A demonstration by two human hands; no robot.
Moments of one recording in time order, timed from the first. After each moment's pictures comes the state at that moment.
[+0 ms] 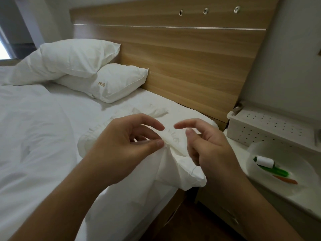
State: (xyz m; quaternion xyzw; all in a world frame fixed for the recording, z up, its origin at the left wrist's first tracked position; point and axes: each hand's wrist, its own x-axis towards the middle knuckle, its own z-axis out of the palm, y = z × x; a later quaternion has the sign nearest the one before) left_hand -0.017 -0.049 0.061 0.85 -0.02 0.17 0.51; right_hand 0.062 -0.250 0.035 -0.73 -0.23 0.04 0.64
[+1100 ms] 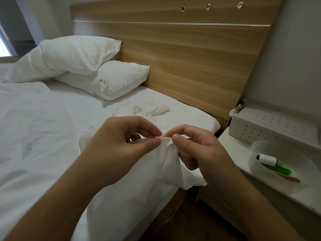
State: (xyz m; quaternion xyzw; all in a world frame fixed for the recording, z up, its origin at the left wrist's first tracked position) left_hand -0.027 -0.042 0.061 0.86 -0.01 0.18 0.47; right_hand 0.060 -0.242 0.032 -0.68 -0.32 0.15 0.64
